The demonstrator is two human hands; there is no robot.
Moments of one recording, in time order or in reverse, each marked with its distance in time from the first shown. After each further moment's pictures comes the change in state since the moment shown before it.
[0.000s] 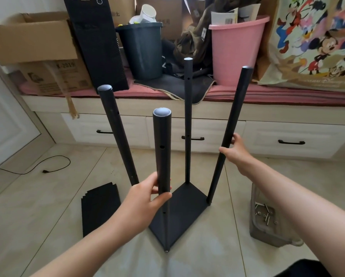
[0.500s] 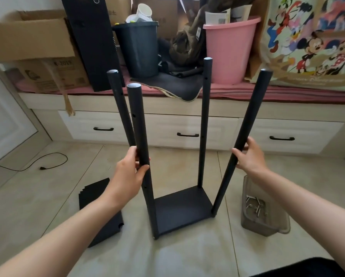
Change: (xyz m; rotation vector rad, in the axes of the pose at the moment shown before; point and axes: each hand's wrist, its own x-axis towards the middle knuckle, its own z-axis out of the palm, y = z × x) left_hand 0.019 -0.009 -0.017 -0.023 0.237 0.076; right_hand -0.054 0.018 -0.040 -0.034 0.169 -0.087
